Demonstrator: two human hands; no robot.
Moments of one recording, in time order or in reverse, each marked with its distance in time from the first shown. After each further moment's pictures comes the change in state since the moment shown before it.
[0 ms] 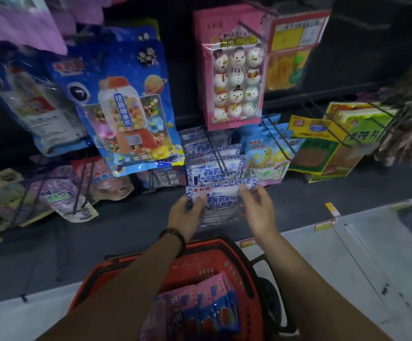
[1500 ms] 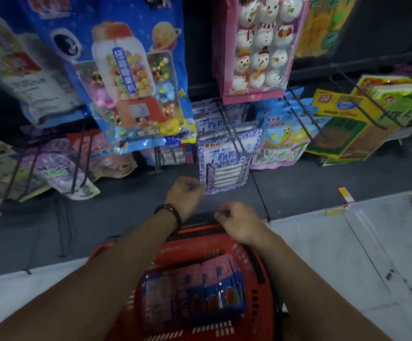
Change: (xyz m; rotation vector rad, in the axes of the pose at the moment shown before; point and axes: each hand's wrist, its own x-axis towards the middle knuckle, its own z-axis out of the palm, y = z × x) left_hand 0.042 -0.015 -0.025 0.192 -0.008 -0.204; right_hand -0.016 0.035 0.035 -0.915 -0.563 0.054
